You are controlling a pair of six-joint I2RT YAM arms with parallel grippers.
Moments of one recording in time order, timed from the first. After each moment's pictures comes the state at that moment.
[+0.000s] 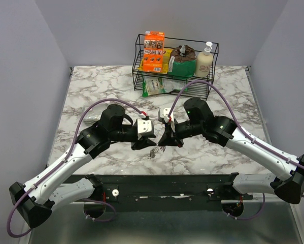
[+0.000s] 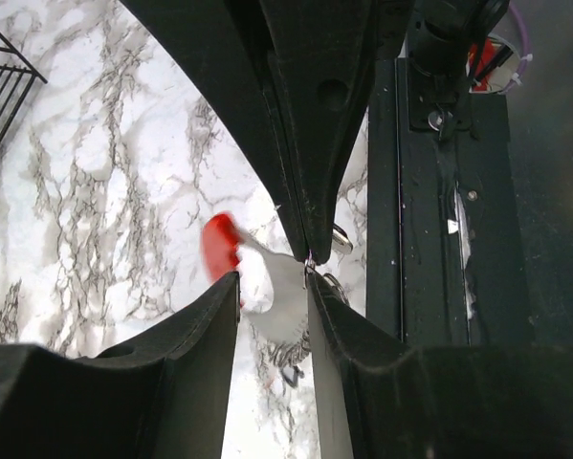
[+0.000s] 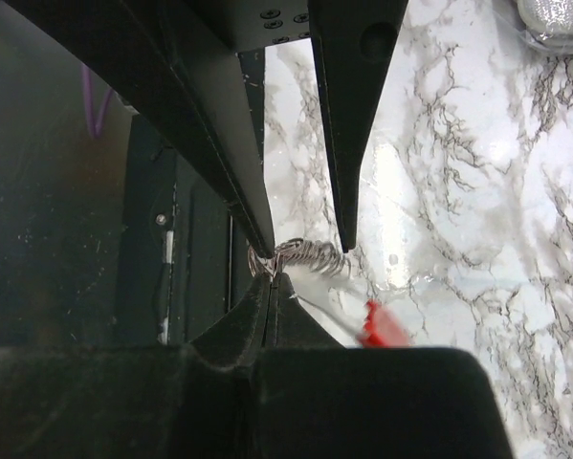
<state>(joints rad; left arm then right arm) -0.74 0.94 0.94 -0.45 0.70 0.36 0.88 1.21 1.14 -0.51 -0.66 -0.27</state>
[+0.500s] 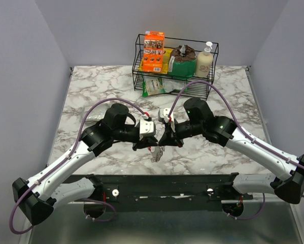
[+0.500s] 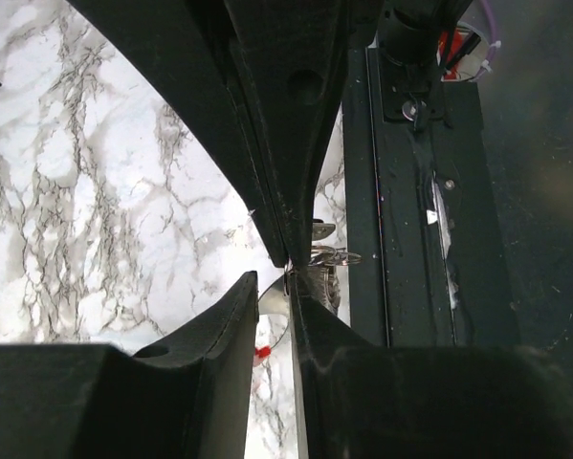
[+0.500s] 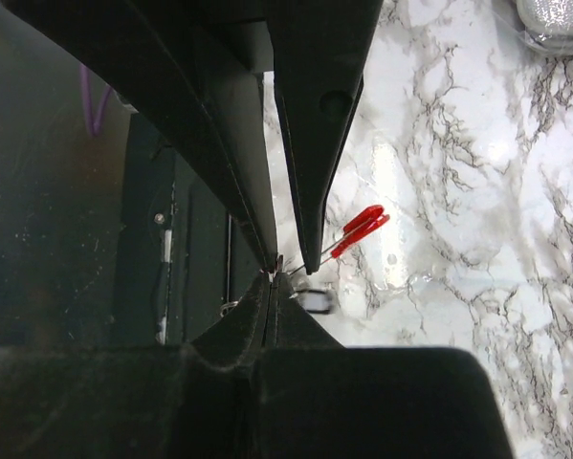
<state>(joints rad) -0.74 0.98 0.94 -0.46 0.76 0.39 0.88 1.21 1.14 -0.51 -0.66 -0.28</state>
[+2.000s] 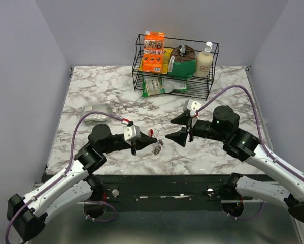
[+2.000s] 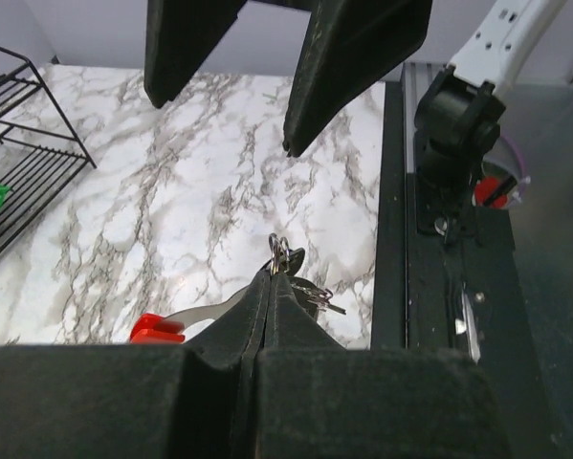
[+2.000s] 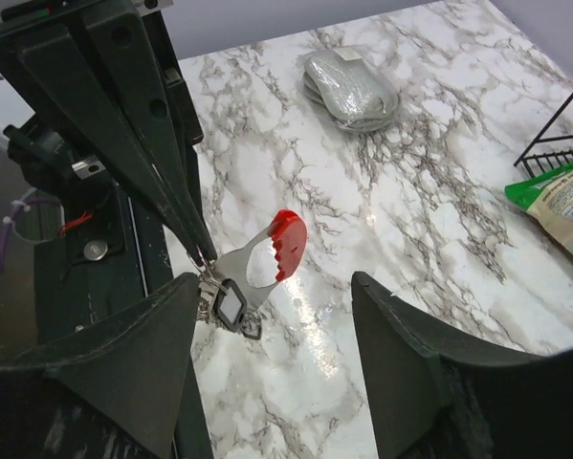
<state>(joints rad) -0.74 0.73 0.57 0.13 0.66 0.07 0.84 0.92 0.96 -0.22 -0.38 -0.11</state>
